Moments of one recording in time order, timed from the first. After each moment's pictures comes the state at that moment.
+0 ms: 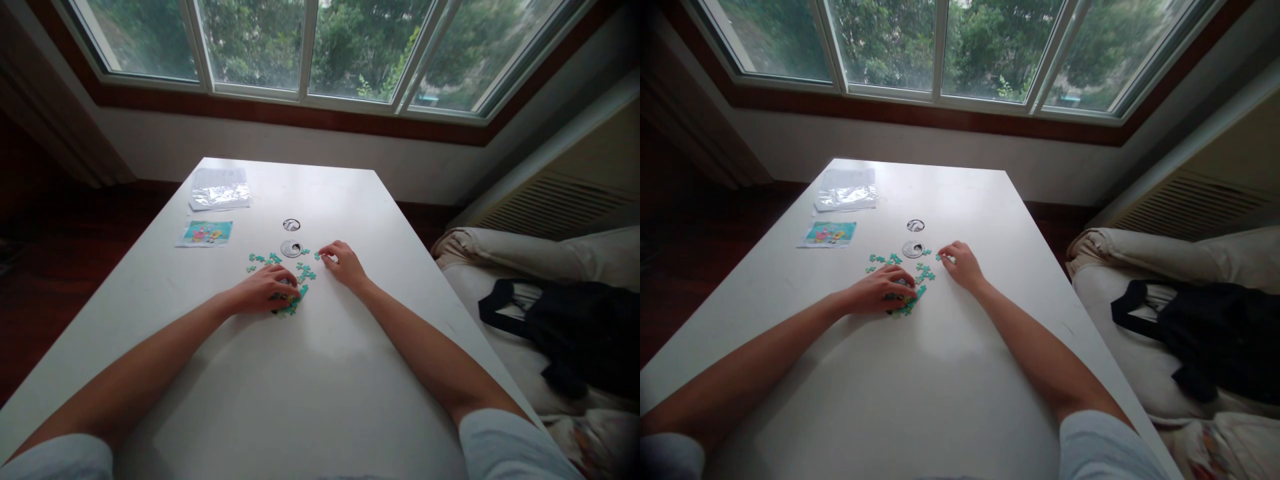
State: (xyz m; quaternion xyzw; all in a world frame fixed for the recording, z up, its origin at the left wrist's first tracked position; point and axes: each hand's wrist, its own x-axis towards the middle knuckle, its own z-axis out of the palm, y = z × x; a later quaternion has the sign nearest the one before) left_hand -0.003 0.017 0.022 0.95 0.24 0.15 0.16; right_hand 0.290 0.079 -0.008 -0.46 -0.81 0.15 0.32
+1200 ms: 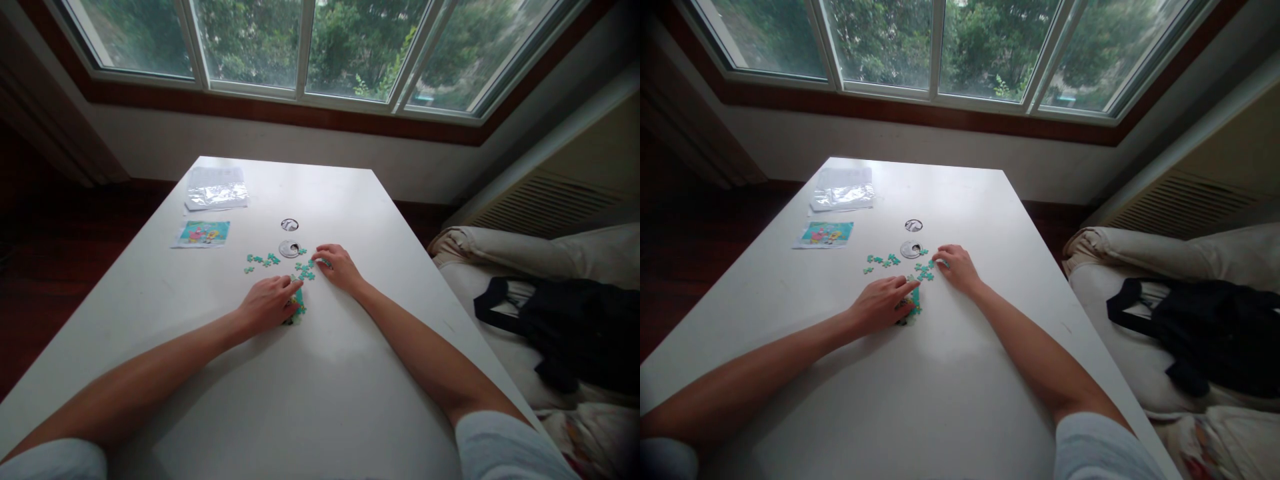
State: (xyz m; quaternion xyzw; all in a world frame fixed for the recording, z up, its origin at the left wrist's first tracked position) left_hand 0.036 -0.020 0.020 0.90 0.44 0.08 0.05; right_hand 0.290 0.081 -0.022 -0.45 -0.85 0.09 0.27
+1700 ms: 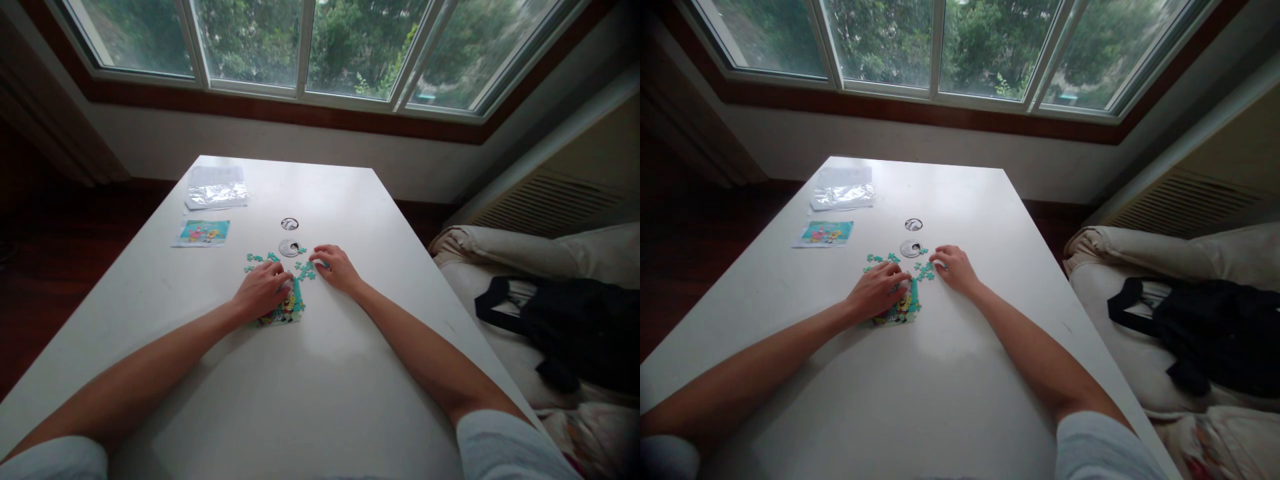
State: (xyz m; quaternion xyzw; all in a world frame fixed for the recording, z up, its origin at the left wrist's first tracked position) left_hand 0.020 0.002 0.014 0.89 0.44 0.15 0.03; right_hand 0.285 0.075 -0.020 -0.44 -0.85 0.10 0.26
